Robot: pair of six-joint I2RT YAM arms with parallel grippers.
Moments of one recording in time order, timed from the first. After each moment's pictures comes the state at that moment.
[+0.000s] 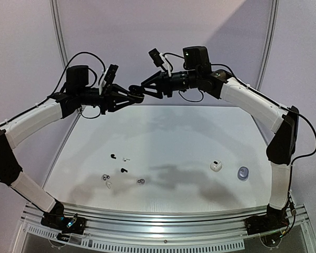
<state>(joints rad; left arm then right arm) -0.40 1.50 1.31 -0.06 1.11 0.27 0.75 2.03 2.12 -0.33 -0.76 0.04</state>
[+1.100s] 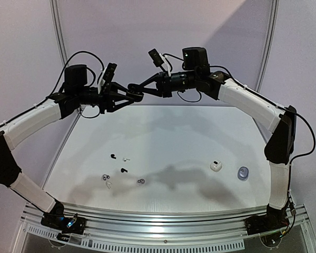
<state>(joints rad) -0.40 1.48 1.30 -0.04 1.11 0.23 0.75 2.05 2.12 -0.27 -0.88 0.13</state>
